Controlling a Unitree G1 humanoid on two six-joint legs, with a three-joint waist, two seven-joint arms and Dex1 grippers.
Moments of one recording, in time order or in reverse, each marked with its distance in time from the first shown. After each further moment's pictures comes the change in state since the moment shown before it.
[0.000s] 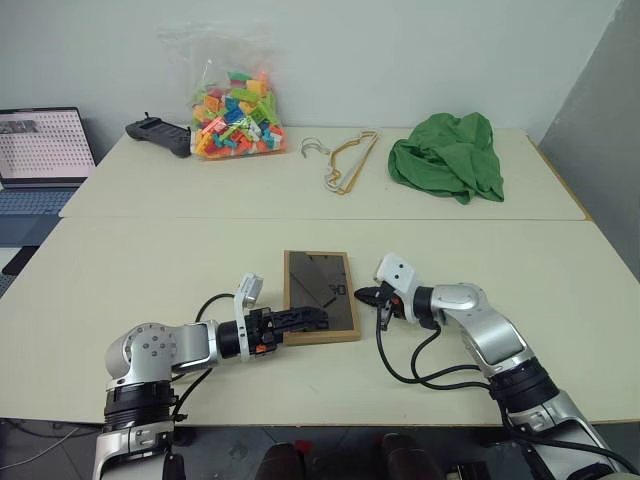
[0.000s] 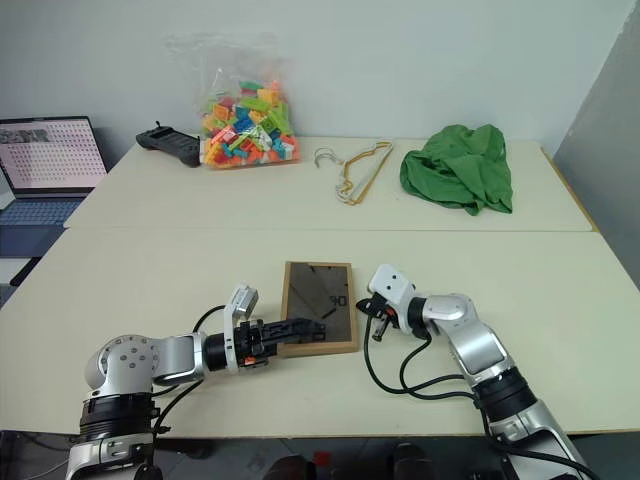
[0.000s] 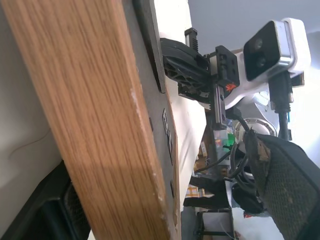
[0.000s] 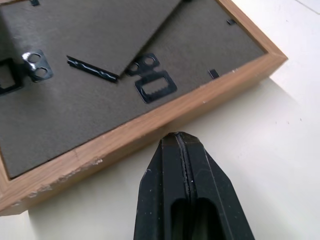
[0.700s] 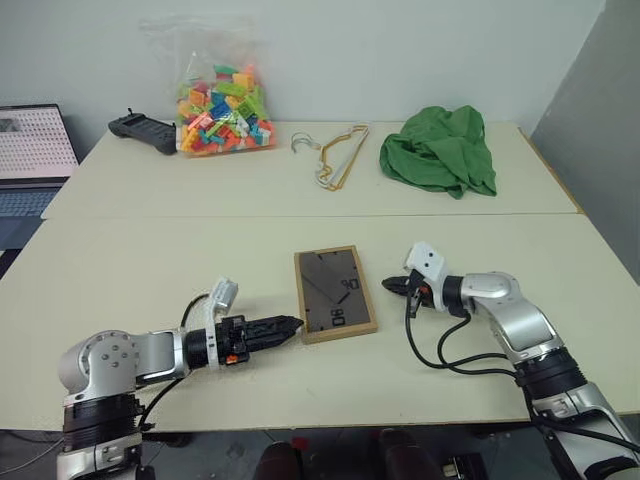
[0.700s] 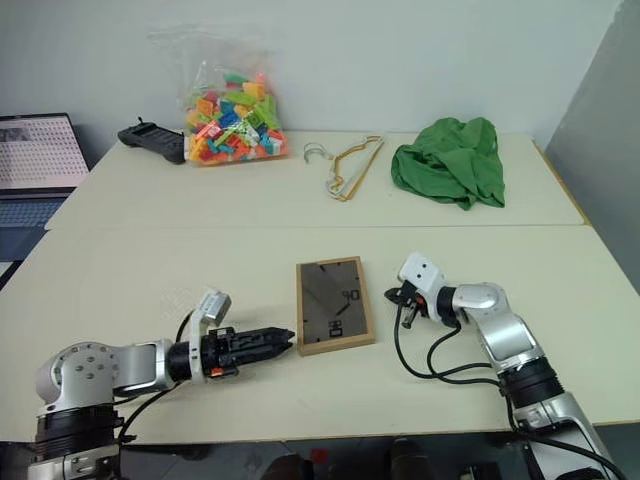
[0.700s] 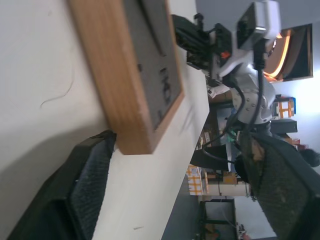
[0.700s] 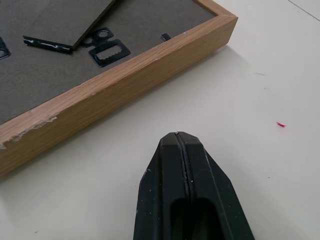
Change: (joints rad) left arm 0.042 0.073 0.105 -0.040 -0.031 0.112 -0.025; right arm -0.024 -0.103 -0.073 0.073 0.015 -0.067 0.063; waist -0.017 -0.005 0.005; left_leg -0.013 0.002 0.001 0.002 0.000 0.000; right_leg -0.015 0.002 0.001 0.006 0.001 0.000
